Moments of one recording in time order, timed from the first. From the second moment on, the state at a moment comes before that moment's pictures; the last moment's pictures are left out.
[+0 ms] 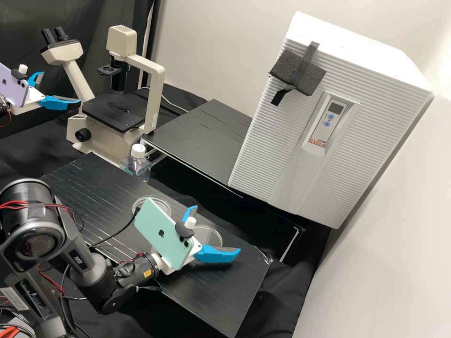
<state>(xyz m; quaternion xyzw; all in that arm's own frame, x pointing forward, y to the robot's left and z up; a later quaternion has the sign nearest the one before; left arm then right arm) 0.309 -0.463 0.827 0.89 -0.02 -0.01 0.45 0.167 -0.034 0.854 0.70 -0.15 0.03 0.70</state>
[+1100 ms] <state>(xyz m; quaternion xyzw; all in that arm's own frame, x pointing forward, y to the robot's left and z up) 0.309 -0.463 0.827 0.89 -0.02 -0.01 0.45 0.164 -0.036 0.850 0.71 -0.10 0.02 0.70</state>
